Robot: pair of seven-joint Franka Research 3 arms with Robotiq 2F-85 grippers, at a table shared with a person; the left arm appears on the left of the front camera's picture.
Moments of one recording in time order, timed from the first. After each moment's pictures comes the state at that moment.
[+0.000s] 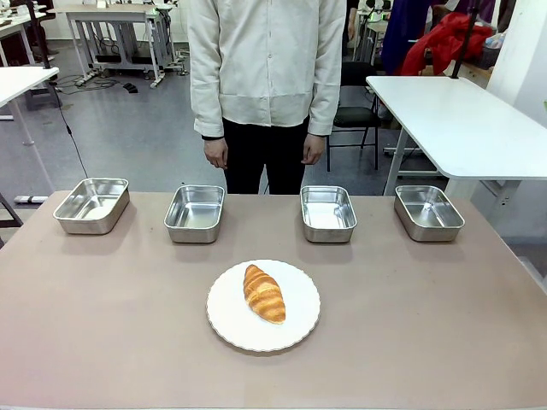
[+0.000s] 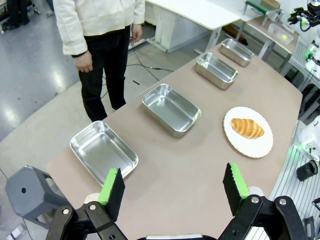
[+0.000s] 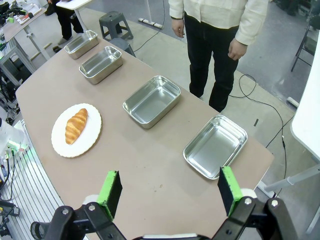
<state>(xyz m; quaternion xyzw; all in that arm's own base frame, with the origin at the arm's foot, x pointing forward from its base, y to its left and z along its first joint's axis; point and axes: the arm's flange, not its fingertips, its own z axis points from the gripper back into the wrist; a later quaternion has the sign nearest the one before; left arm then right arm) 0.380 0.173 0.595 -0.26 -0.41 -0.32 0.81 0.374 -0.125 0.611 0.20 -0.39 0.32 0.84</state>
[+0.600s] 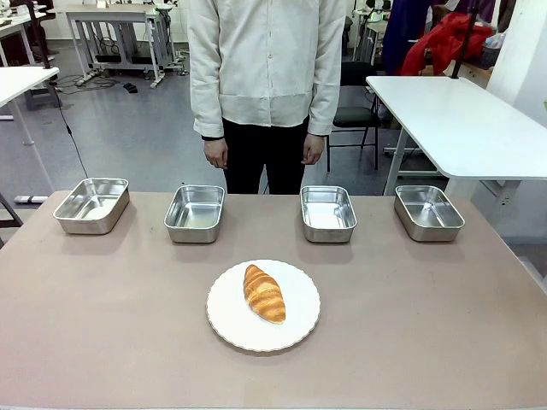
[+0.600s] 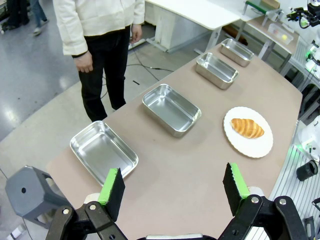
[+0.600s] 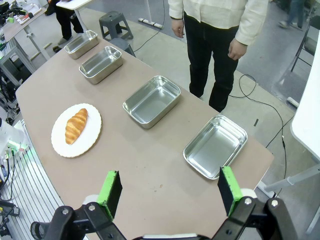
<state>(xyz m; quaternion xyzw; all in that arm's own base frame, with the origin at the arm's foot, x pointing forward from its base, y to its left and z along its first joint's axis) 0.380 0.173 0.595 -0.26 -0.41 -0.32 0.81 0.374 -0.125 0.611 0.20 -0.39 0.32 0.84</state>
